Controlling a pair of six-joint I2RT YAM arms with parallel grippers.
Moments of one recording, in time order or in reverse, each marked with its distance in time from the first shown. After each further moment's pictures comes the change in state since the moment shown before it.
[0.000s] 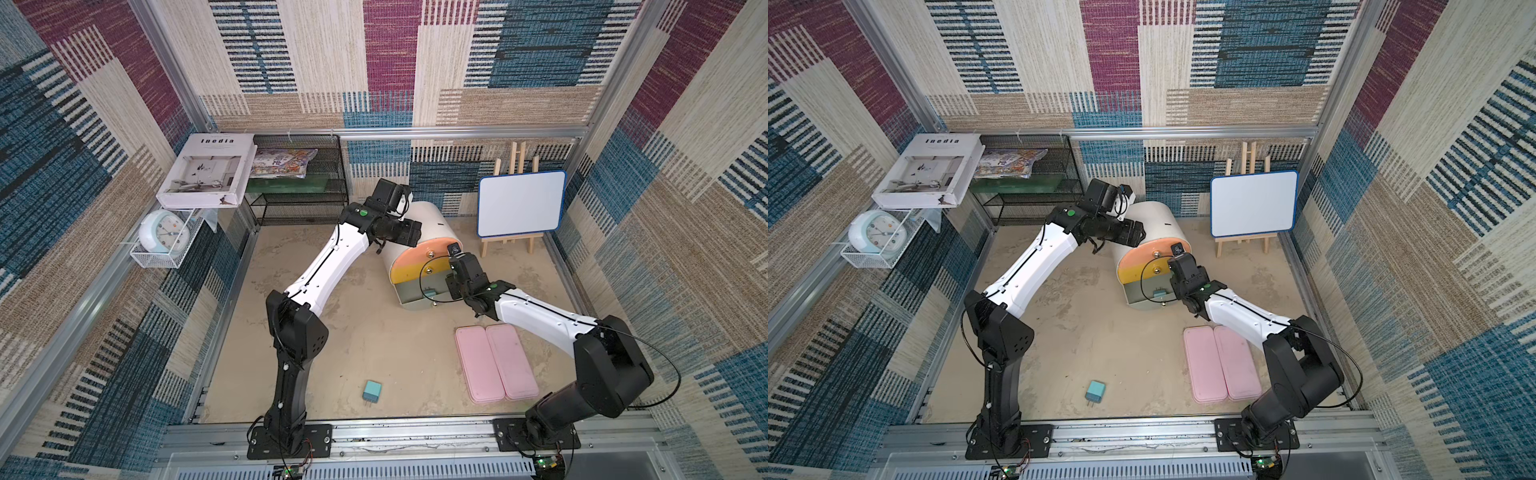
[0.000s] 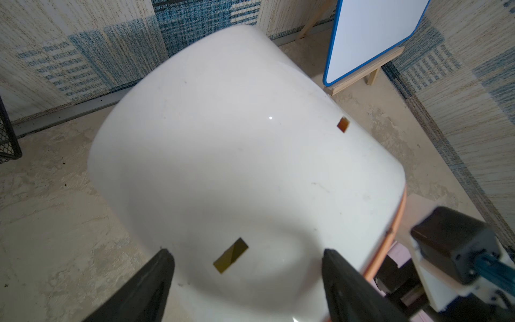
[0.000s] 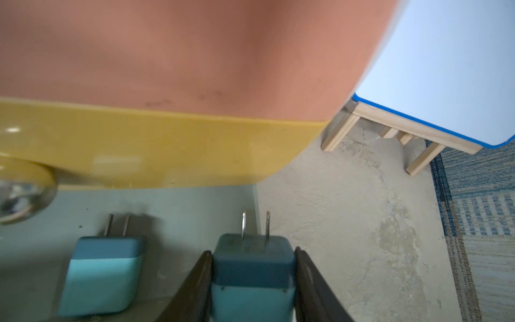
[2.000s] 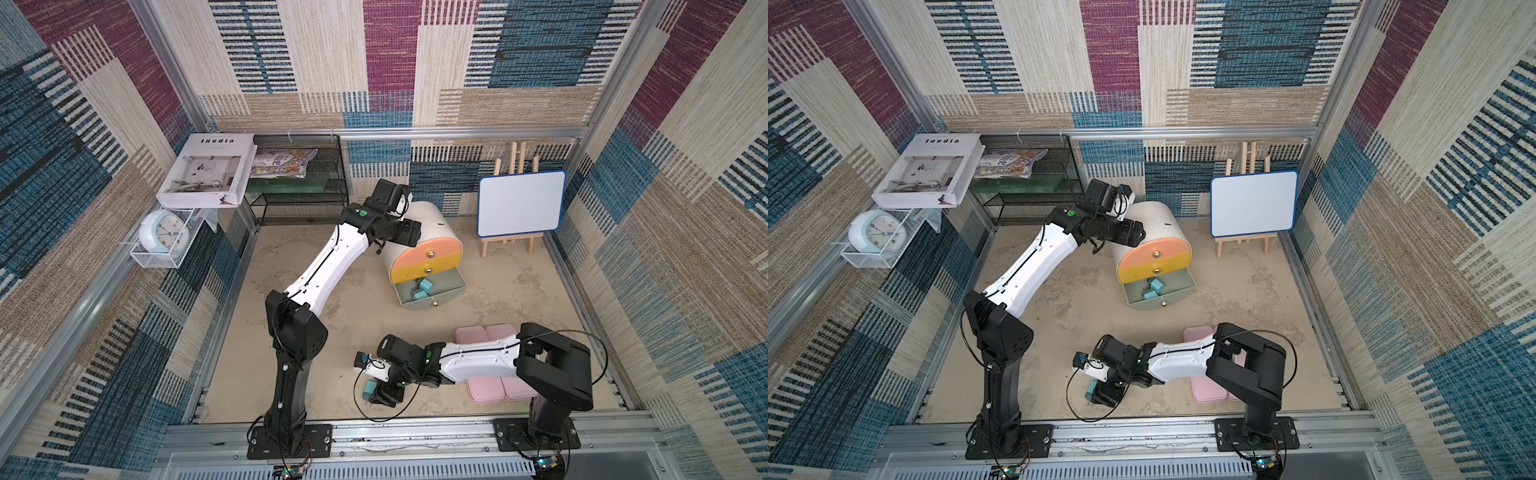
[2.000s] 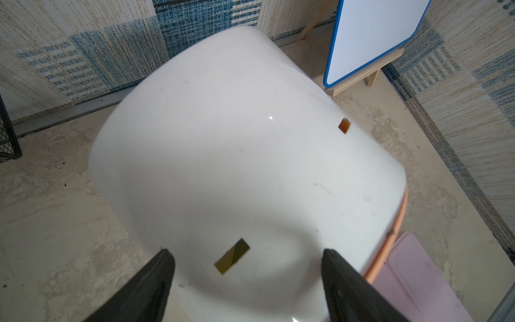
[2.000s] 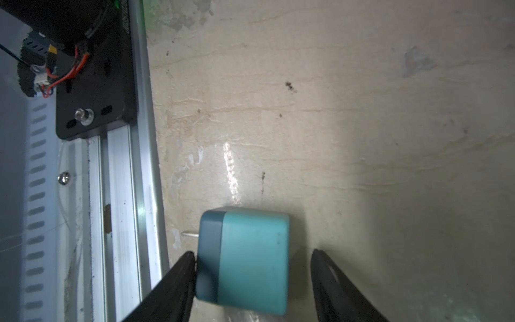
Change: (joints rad) left arm 0.002 -0.005 -0.014 0.012 -0.001 -0.003; right arm 0.668 0.236 -0.074 0.142 -0.748 -0.015
